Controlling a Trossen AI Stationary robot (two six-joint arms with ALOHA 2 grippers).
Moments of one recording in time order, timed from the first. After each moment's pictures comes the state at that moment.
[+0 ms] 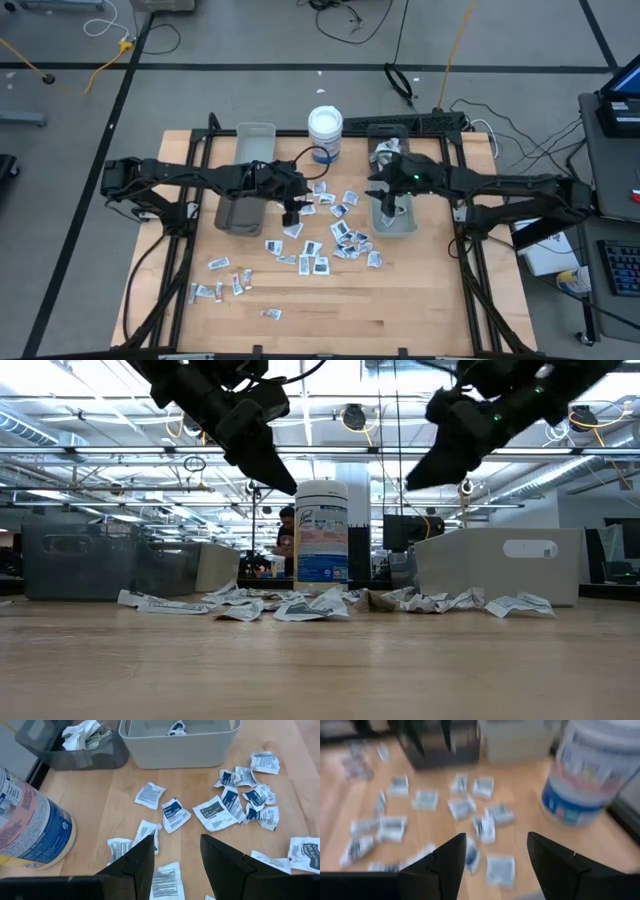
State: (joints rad) left arm 0.14 1.47 0.96 -0.19 0.00 0.13; right arm -0.28 1.07 0.61 -0.02 -0.06 0.02
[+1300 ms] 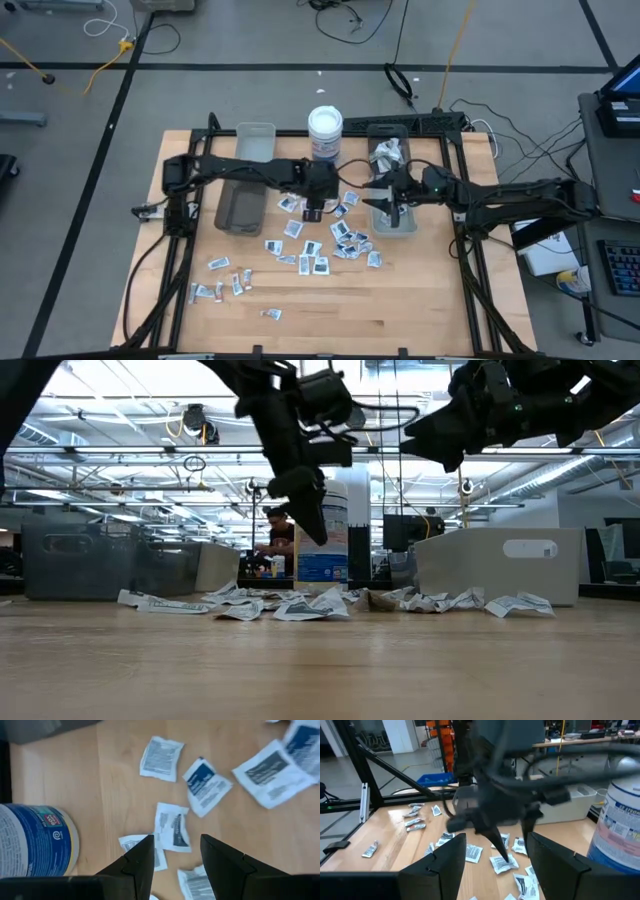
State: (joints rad) left arm 0.17 1.94 1.48 -0.63 -0.11 0.34; right arm -0.21 1.00 0.41 0.48 -0.16 0.08
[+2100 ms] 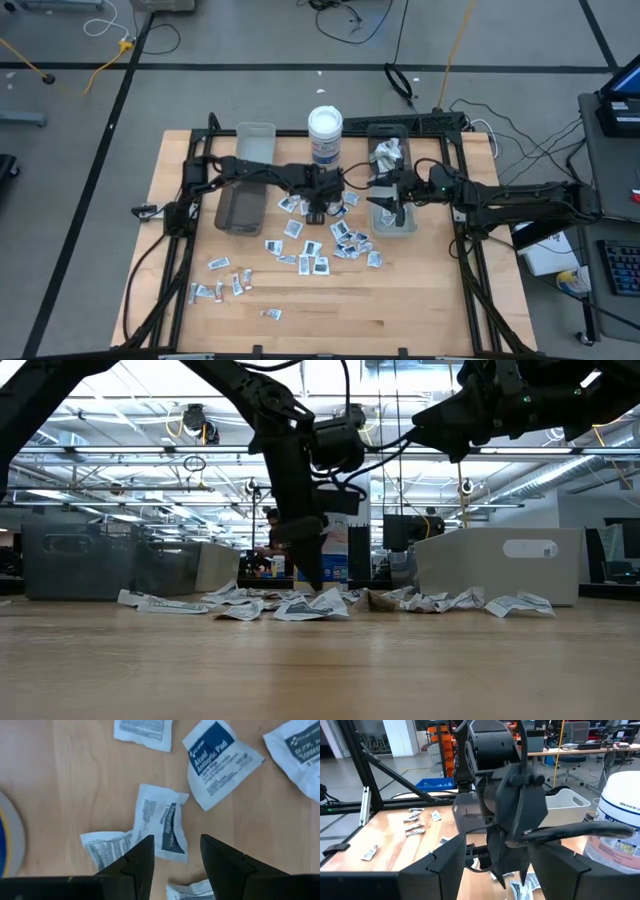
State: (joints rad) left arm 0.19 2.09 1.49 -0.64 -0.09 0.28; right arm -0.21 0.92 0.41 0.44 -0.16 0.05
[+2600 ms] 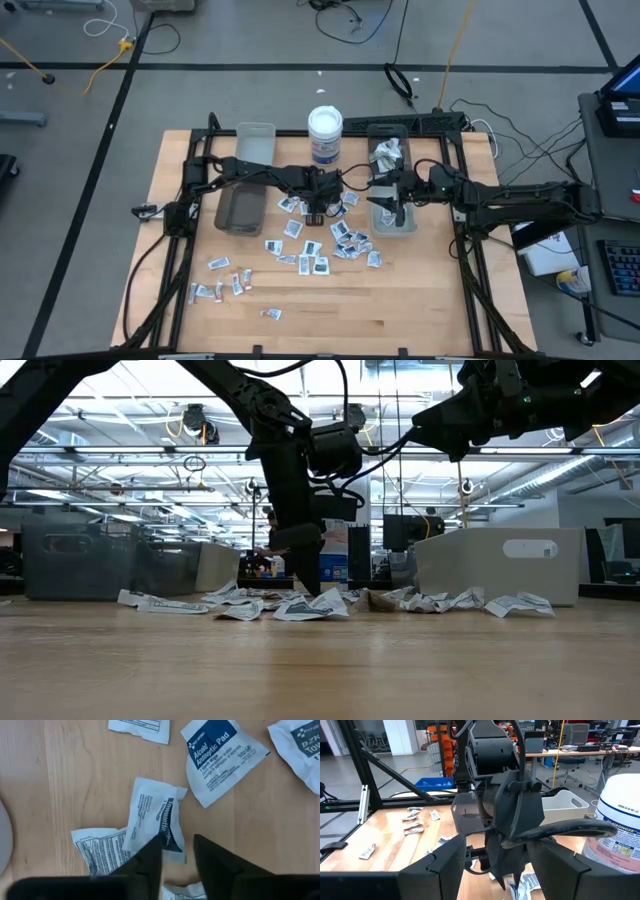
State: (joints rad) left arm 0.18 2.09 1.46 -0.59 -0.09 0.26; right arm -0.21 0.92 0.41 0.44 -0.16 0.04
